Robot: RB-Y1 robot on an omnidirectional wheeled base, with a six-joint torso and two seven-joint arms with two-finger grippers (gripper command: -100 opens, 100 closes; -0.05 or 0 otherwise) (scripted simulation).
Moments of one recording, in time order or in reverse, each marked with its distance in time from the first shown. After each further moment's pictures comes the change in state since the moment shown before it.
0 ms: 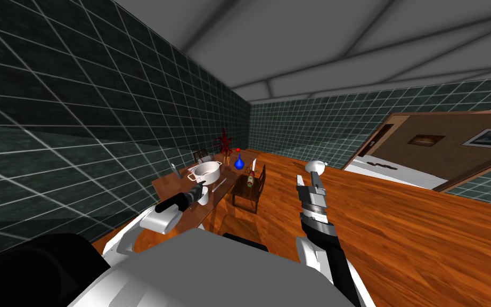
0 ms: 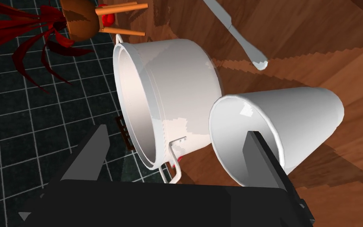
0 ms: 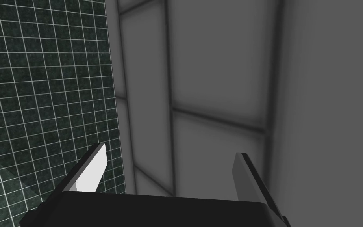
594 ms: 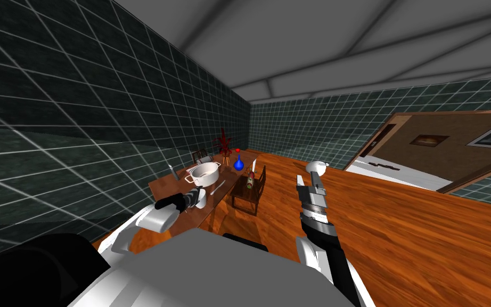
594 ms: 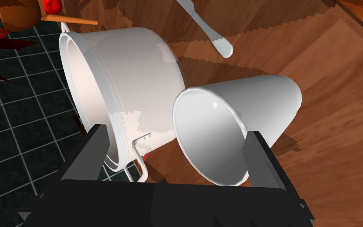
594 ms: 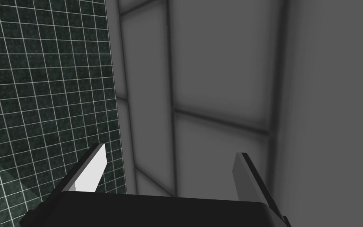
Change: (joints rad) left arm 0.007 0.035 0.029 0.005 0.064 0.180 0.018; right arm 0.000 0.000 0.000 0.000 0.000 0.000 0.000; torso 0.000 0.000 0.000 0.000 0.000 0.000
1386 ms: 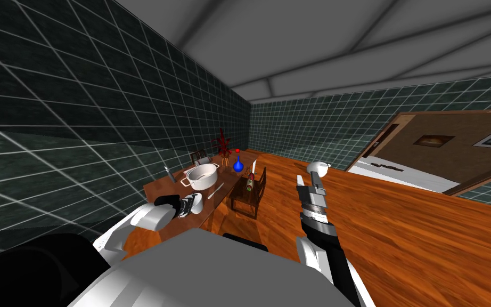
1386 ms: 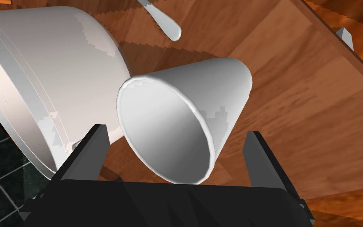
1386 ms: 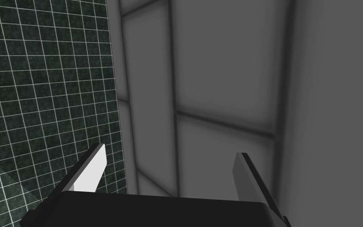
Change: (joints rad) left arm 0.009 0.047 0.041 0.034 0.098 0.230 0.017; right arm 0.000 0.000 0.000 0.000 0.000 0.000 0.000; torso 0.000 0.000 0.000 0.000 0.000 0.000
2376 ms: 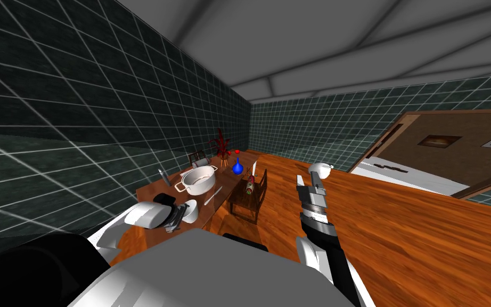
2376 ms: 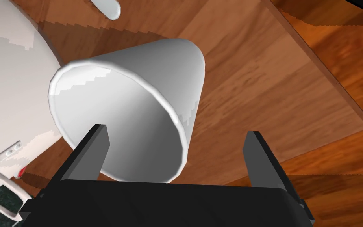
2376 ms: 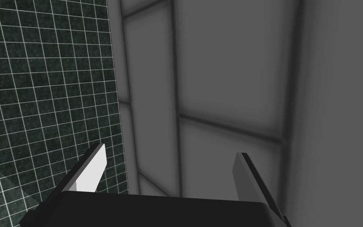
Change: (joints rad) left arm 0.006 0.047 0.050 0.024 0.108 0.296 0.027; right arm 0.000 0.000 0.000 0.000 0.000 0.000 0.000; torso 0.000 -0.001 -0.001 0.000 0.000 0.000
